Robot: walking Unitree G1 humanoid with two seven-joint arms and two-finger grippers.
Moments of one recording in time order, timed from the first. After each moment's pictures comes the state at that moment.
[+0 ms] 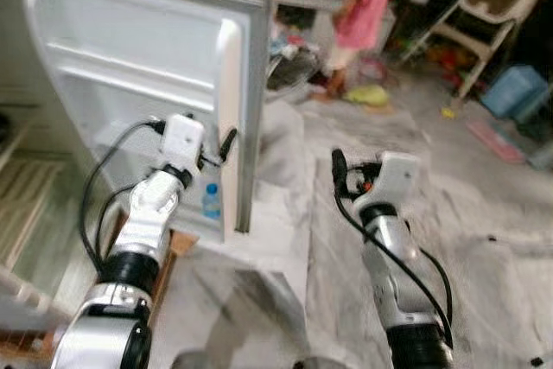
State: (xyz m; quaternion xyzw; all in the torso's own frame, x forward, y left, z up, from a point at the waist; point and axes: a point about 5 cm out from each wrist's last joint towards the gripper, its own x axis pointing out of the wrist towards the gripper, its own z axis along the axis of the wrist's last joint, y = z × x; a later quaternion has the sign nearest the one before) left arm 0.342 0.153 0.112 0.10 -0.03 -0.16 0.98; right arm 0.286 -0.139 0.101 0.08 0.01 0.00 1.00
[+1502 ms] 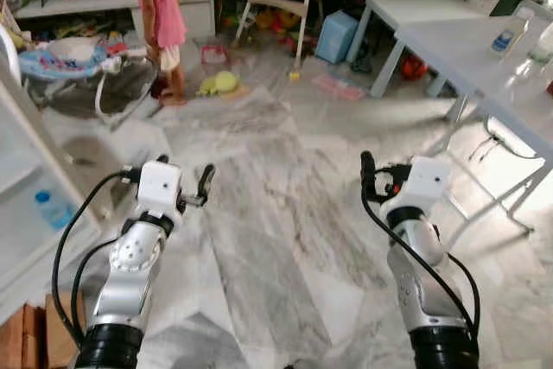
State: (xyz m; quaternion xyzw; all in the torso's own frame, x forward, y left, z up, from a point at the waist) left arm 0.284 0.185 0.091 0.09 0.00 -0.07 0.99; right arm 0.284 -0.163 0.103 0.05 0.00 -0.03 1.00
